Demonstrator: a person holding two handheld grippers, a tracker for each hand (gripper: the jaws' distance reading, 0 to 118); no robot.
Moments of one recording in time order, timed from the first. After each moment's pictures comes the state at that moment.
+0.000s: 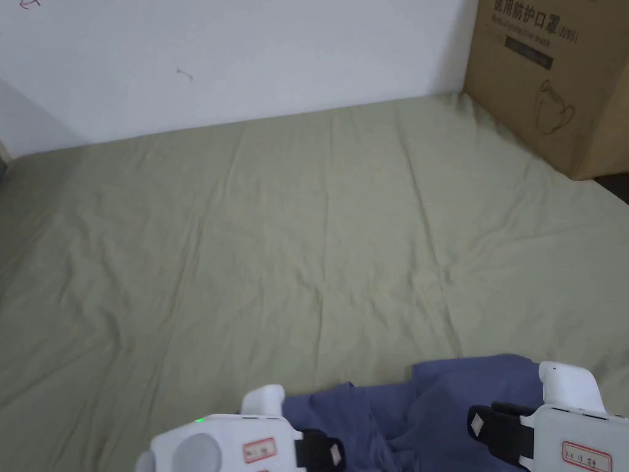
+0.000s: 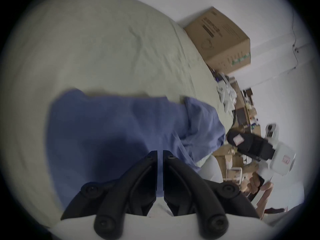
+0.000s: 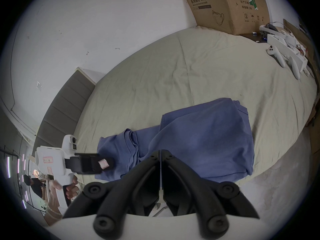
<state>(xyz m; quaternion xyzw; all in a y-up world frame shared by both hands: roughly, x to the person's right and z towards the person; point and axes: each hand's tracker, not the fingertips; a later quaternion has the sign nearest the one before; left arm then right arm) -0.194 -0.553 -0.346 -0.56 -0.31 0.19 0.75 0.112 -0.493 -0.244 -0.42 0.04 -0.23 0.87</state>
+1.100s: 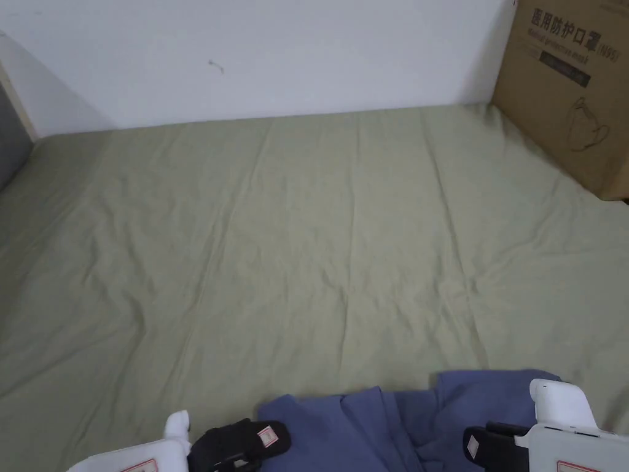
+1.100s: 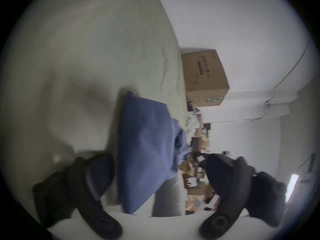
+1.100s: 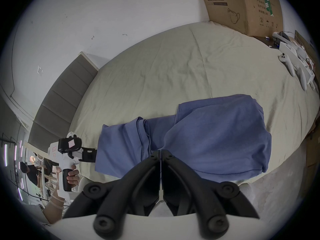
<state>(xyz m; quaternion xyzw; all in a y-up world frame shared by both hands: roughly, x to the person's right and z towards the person) -0.347 -0.621 -0.358 -0.49 -0.34 0.49 0.64 0.076 -0.497 -0.261 -0.46 0.07 -0.19 0.87</state>
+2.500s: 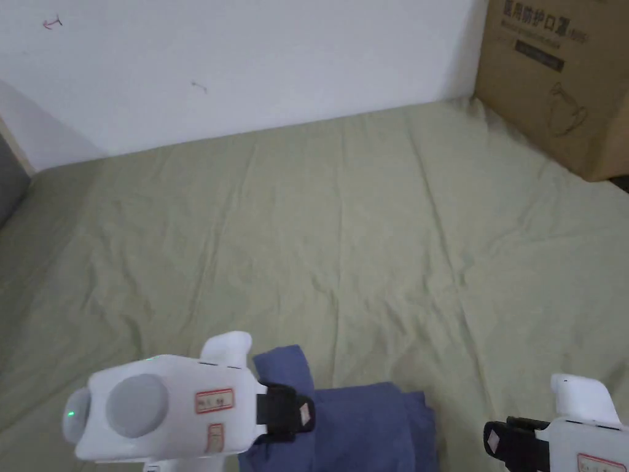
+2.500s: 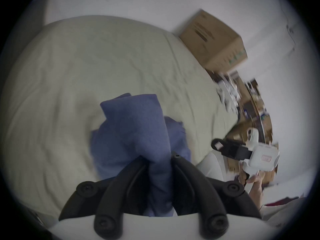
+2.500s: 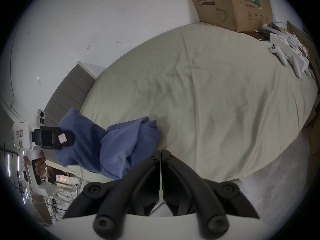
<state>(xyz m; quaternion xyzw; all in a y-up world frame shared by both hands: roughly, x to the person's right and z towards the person) -0.220 -0.449 -0.359 -0.54 -0.31 0.10 0.78 0.110 -0.499 -0.235 -0.44 0.04 -0.23 0.87</state>
